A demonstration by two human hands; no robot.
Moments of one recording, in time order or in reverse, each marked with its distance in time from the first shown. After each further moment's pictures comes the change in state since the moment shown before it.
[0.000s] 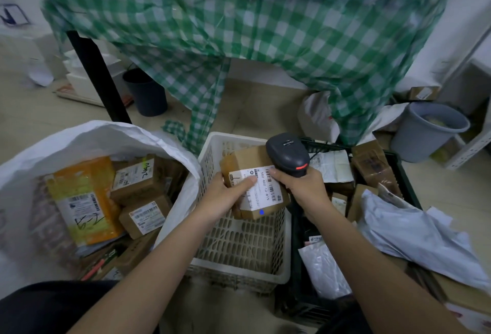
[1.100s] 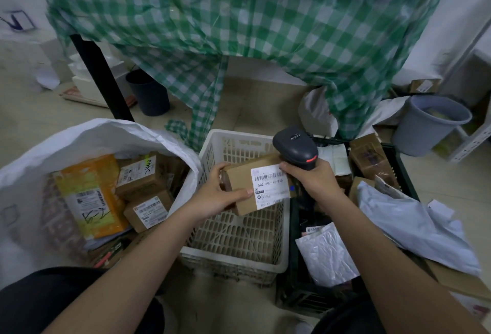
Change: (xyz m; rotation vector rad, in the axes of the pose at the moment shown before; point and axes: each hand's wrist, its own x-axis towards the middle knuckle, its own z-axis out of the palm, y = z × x) left_hand -0.014 -0.004 -0.011 0.142 -0.100 -0.003; right_hand -0.006 -0.011 -0.033 -0.102 -0.047 -0.059
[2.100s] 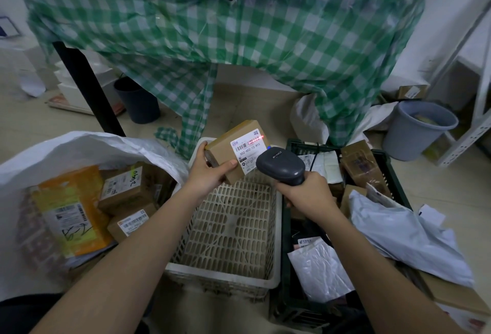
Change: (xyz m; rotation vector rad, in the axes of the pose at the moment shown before) left_hand 0.065 0.026 0.000 -0.206 0.233 0.120; right_hand -0.006 -0.007 -0.008 -0.498 0.007 -0.032
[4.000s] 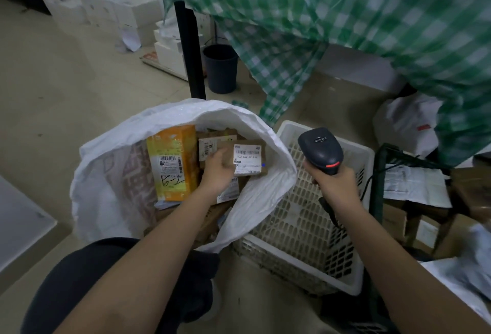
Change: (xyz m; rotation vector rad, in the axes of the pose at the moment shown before) left_hand -0.019 -0.062 -0.192 0.428 0.298 -0.050; right_hand 0.004 -0.059 0.157 0.370 -0.037 0.023
